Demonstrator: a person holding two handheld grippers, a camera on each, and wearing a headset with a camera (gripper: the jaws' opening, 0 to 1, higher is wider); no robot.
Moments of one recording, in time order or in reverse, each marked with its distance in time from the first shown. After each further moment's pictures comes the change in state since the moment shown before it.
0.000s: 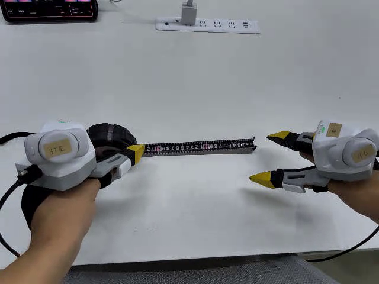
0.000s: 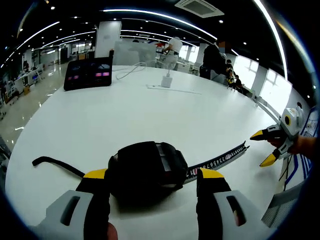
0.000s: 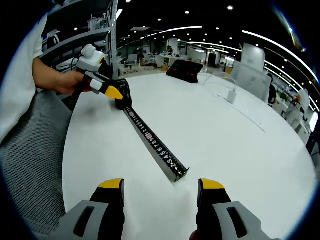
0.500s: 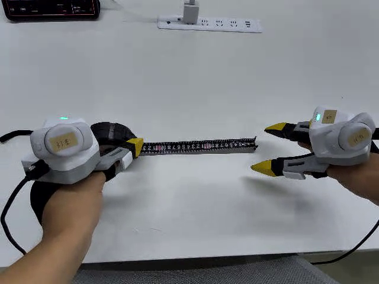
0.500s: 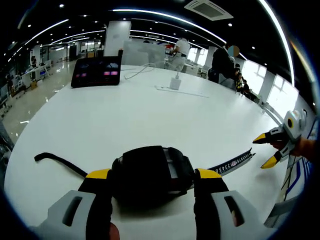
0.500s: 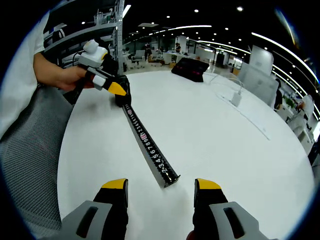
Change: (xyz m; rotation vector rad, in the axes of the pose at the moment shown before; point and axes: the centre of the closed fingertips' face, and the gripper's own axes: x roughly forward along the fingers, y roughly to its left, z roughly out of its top) left arm 0.004 0.007 0.002 -0.047 -0.011 0.058; right arm 0.008 -0.013 0.005 -0.061 0.033 0.040
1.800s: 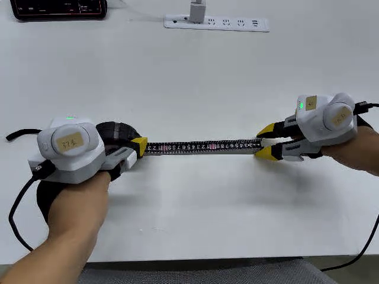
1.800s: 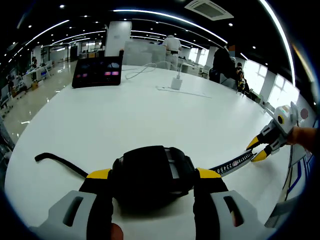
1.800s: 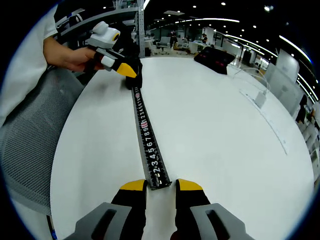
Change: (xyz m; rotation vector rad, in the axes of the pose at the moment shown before) left arm 0.001 0.001 0.000 0.005 -0.002 0.008; right arm 0.025 -0.011 -0.011 -0.145 0.123 0.177
